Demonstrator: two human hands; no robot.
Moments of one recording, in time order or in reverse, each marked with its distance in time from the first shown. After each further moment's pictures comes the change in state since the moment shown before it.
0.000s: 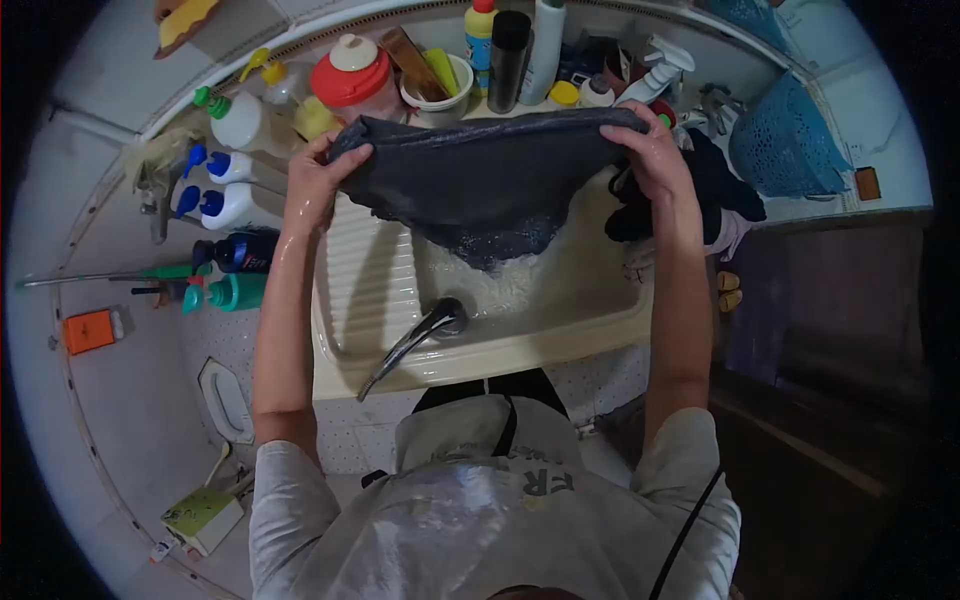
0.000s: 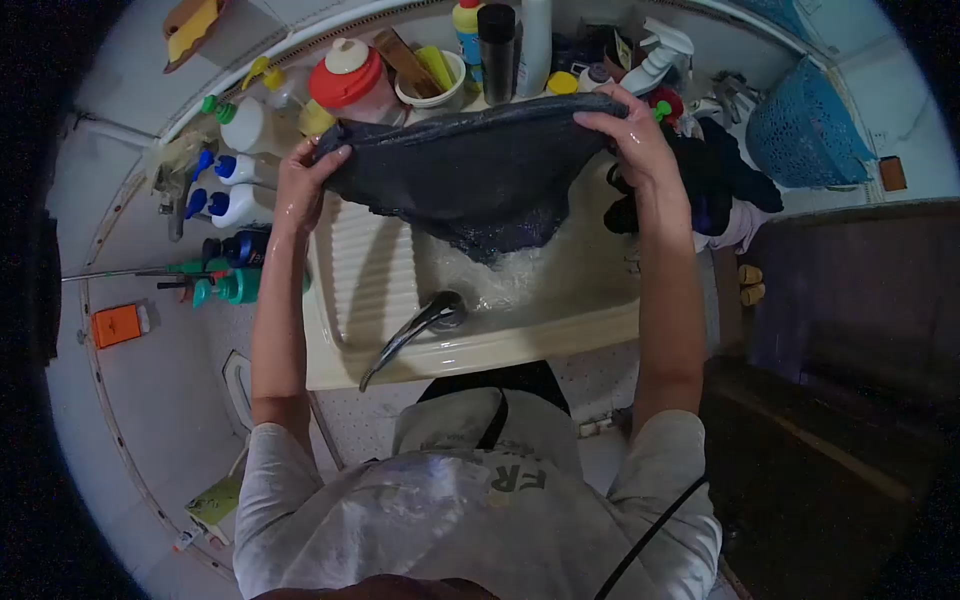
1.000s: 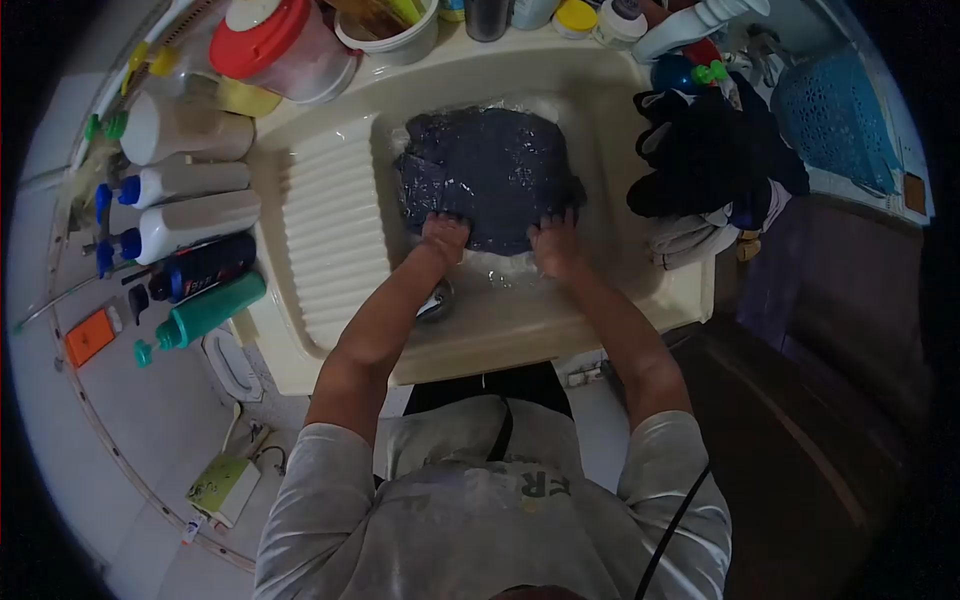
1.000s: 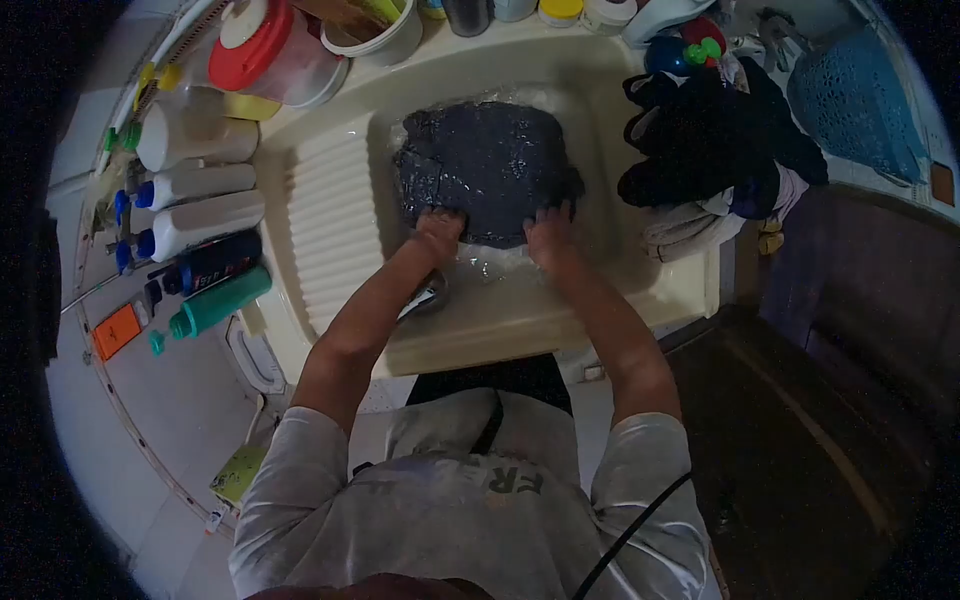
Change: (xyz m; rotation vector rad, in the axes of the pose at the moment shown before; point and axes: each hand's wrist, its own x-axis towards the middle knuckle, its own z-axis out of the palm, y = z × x) left_hand -0.071 -0.309 0.107 1.553 -0.921 0.062; right_hand -0.114 0.335 -0.007 -1.749 -0.382 -0.055
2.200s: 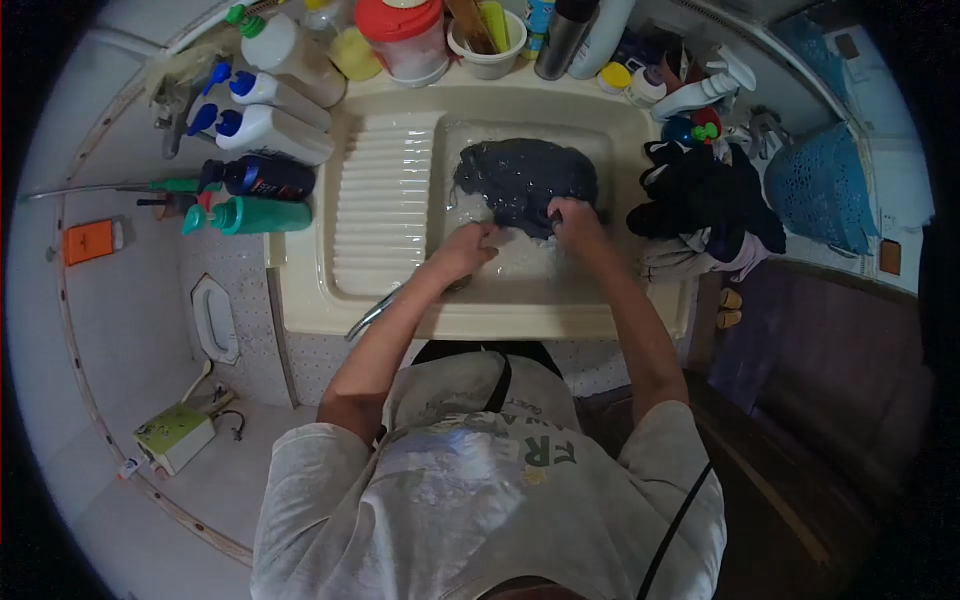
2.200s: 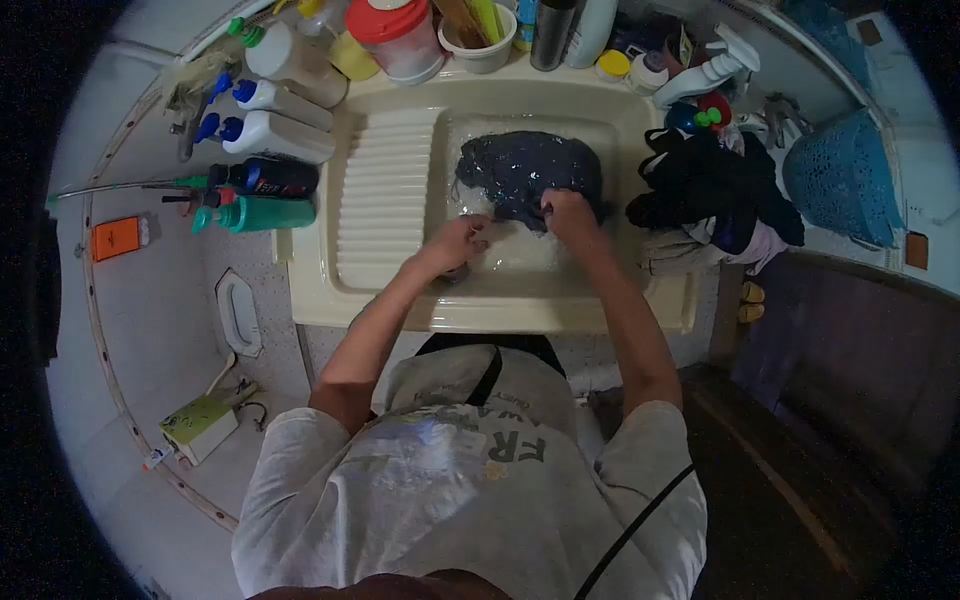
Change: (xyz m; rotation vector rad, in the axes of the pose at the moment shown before) left_hand -0.110 0.034 -0.100 -1.019 0.252 -0.185; right_hand 0.028 0.021 -0.130 0.657 0.133 -0.069
